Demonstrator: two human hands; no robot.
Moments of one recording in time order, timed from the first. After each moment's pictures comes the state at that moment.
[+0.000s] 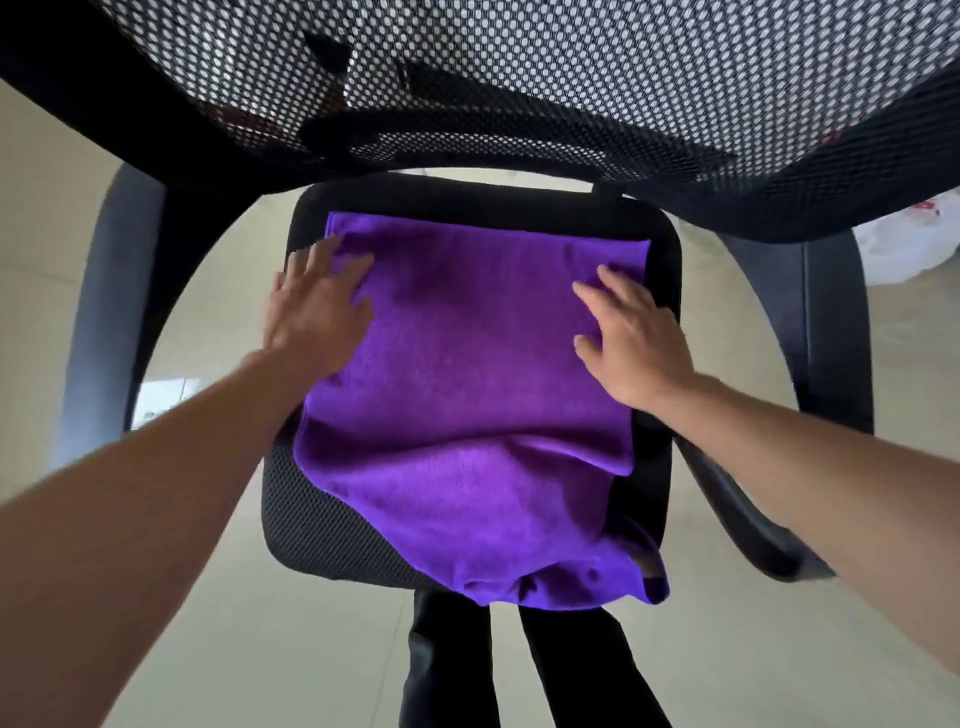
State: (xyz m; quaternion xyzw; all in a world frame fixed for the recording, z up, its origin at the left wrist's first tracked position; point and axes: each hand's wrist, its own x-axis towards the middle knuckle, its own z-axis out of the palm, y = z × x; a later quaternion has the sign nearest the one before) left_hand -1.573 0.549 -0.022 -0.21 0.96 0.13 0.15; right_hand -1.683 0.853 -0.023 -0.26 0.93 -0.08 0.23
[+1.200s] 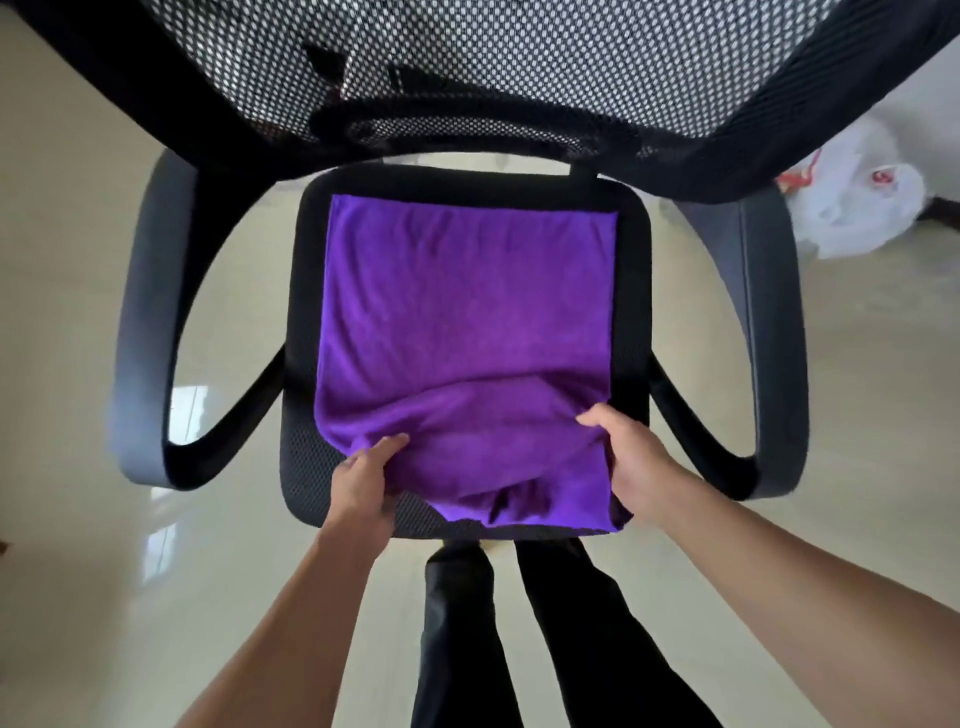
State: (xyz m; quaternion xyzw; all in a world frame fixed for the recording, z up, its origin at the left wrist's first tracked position) left_hand -1.424 0.678 0.001 -0.67 0.30 0.67 0.05; right_hand -1.555 0.903 0.007 0.41 0.61 -0.50 0.46
